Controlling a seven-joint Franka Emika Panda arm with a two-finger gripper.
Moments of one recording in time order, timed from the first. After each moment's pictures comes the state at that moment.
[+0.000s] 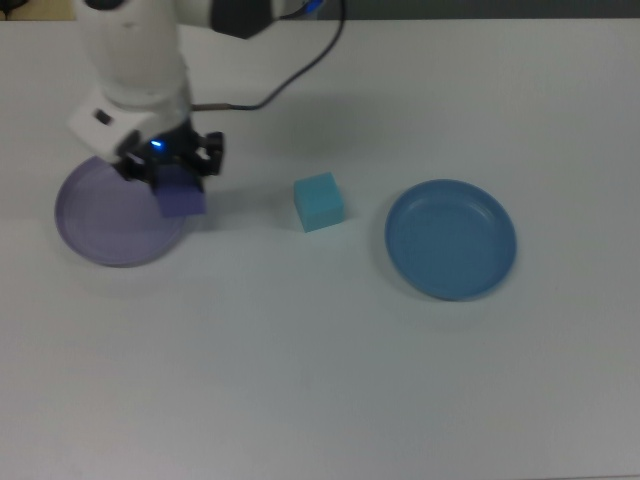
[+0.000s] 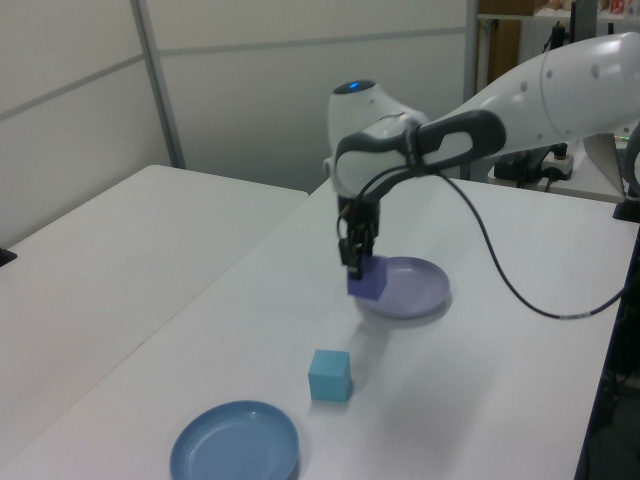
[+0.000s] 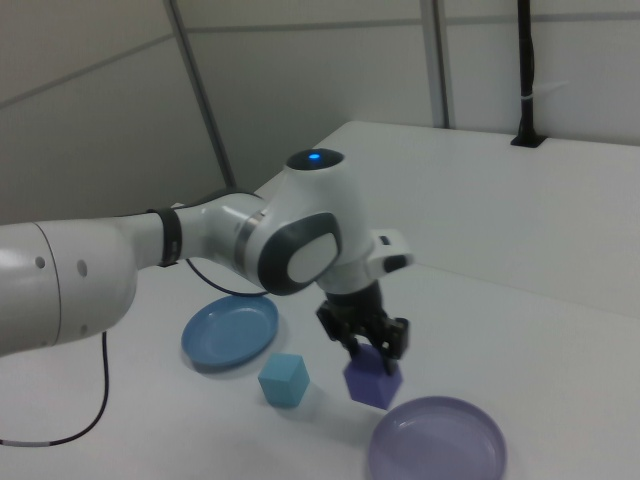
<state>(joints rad) -0.08 0.26 -0.05 -1.73 -0.01 2.05 -0.28</state>
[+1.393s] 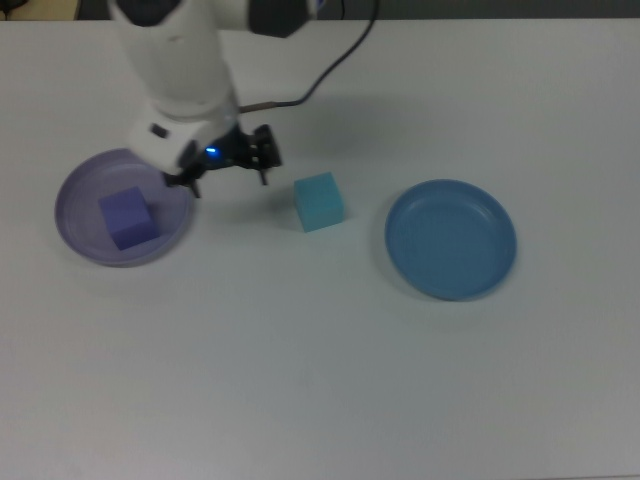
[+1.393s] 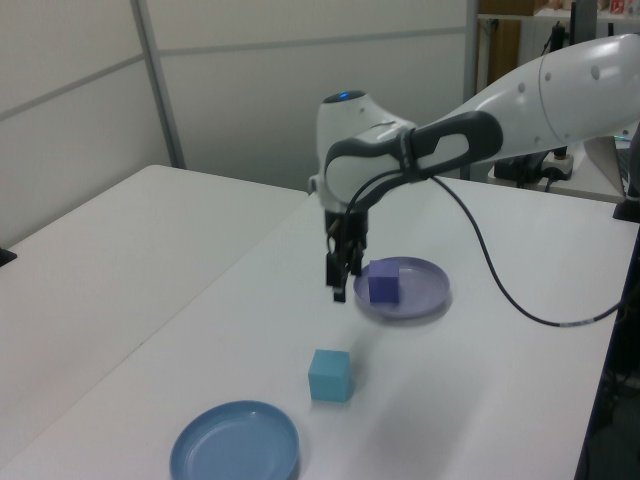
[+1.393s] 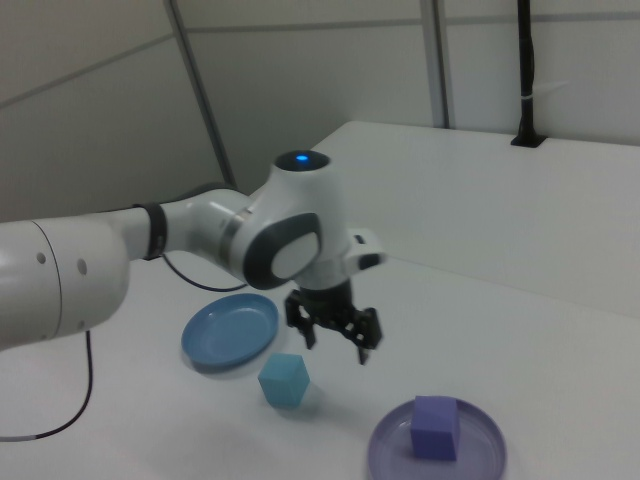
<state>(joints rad) -0.08 0.27 0.07 -1.75 0.05 2.02 -0.28</state>
